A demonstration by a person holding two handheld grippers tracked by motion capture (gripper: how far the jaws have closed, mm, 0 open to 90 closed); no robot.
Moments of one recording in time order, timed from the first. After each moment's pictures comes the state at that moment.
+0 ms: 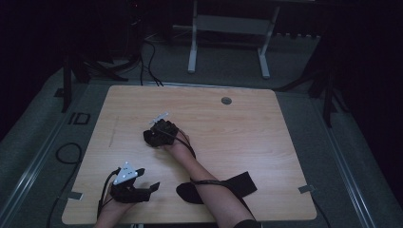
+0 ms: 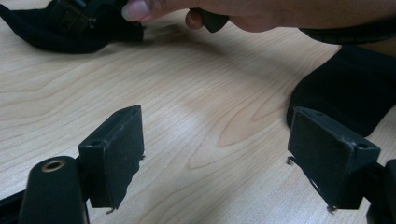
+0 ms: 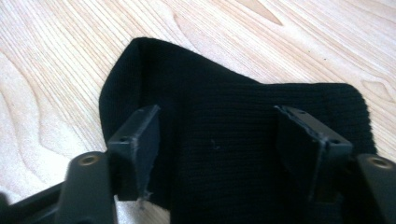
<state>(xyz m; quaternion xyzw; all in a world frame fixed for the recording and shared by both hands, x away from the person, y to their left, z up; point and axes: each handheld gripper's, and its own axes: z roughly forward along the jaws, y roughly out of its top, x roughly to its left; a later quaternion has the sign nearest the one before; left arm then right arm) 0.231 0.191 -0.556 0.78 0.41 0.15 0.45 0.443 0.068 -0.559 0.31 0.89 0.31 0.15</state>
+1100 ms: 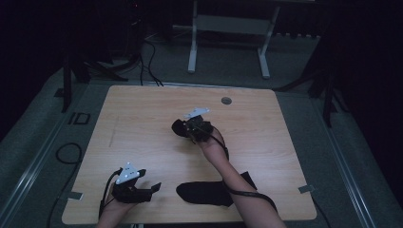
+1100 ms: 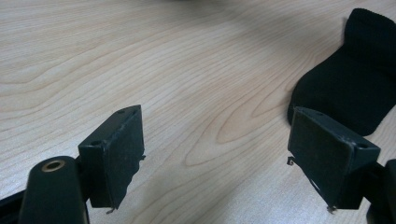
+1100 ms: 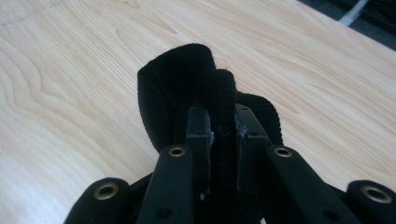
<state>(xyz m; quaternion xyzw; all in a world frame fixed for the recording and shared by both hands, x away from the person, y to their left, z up) 0.233 0.187 -0.560 0.78 0.42 0.14 0.44 0.414 -0.048 -0.489 0.33 0.85 0.35 0.20</state>
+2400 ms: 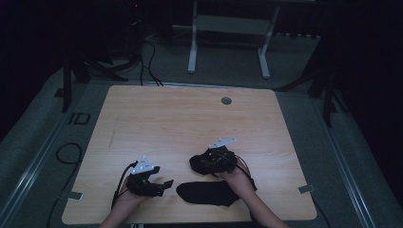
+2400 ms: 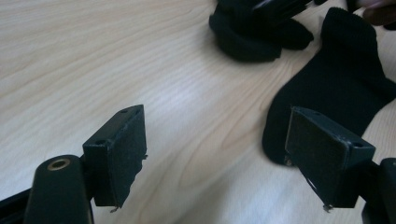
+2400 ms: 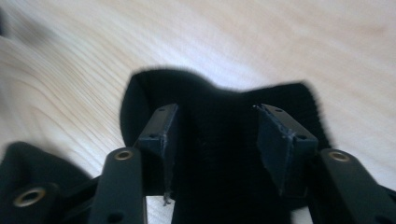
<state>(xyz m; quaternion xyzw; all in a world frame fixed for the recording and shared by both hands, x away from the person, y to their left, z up) 0.265 0.152 -0.555 0.80 0.40 0.09 0.45 0.343 -0.134 -0.529 0.37 0.86 0.34 0.12</state>
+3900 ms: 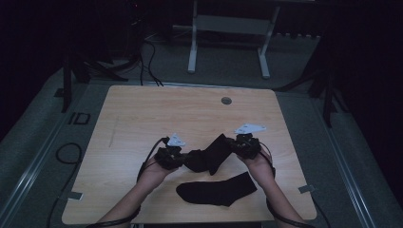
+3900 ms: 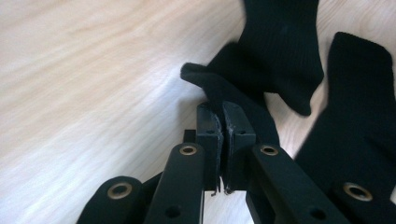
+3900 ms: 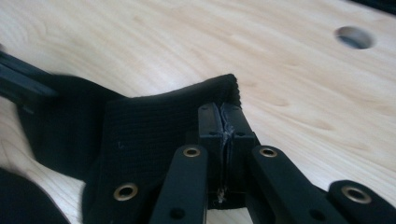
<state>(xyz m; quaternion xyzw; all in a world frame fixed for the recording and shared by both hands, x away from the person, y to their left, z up) 0.326 0.090 -0.508 0.85 0.36 0.09 0.38 0.361 -0.195 -0.482 0.36 0.83 0.38 0.18</state>
